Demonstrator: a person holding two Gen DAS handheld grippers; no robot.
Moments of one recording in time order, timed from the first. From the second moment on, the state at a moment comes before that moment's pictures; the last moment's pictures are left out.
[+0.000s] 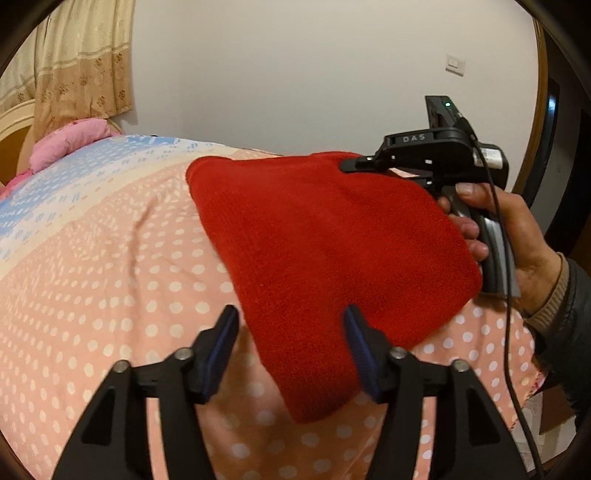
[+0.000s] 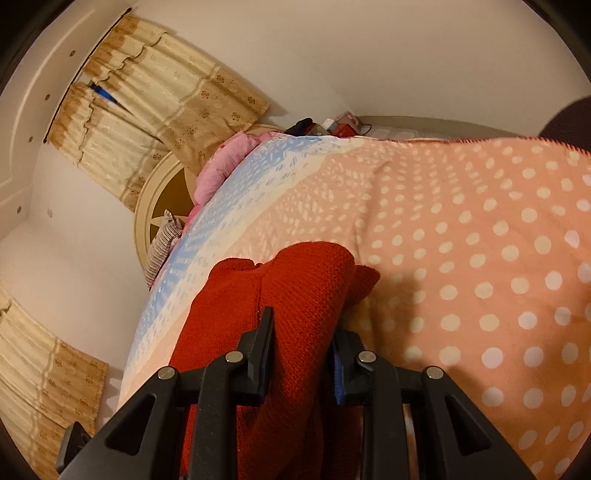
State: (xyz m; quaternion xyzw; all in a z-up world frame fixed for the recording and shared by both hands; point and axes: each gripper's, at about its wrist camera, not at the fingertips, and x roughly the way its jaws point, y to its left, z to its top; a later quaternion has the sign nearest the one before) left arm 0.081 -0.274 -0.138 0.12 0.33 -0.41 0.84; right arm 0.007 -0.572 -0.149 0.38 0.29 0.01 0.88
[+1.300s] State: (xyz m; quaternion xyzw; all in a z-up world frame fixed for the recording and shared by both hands) left arm 0.120 -0.246 -0.131 0.09 0.31 -0.31 0.89; right arm -0.035 -0.472 -0.094 0.21 0.33 0.01 0.92
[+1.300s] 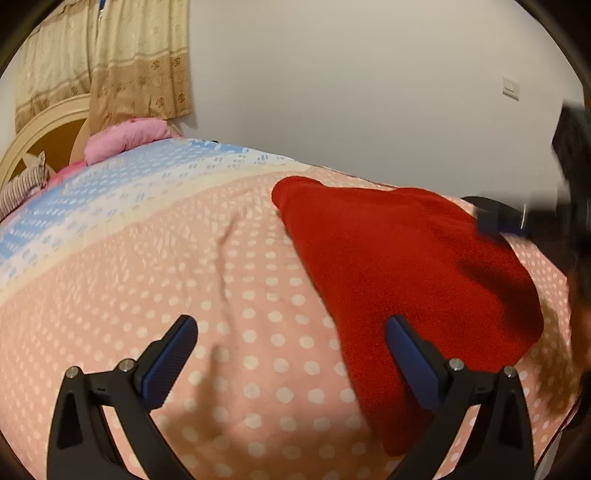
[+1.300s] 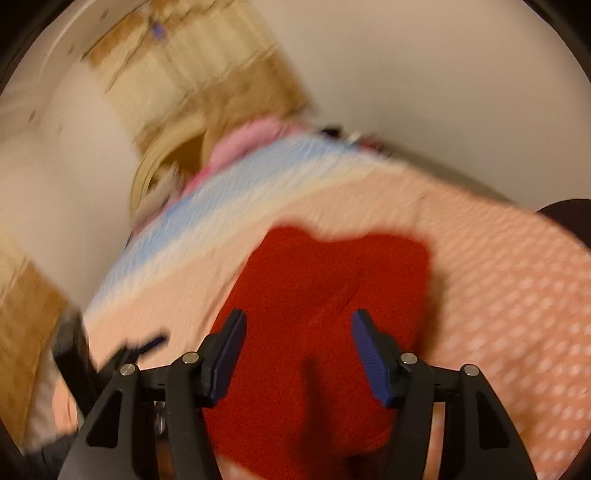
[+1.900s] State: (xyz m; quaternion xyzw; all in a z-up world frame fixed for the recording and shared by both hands) left arm 0.057 -0.215 -0.059 0.05 0.26 -0.34 0.90; right arm -0.128 -0.443 -0.037 0.10 0.22 -0.11 0.96
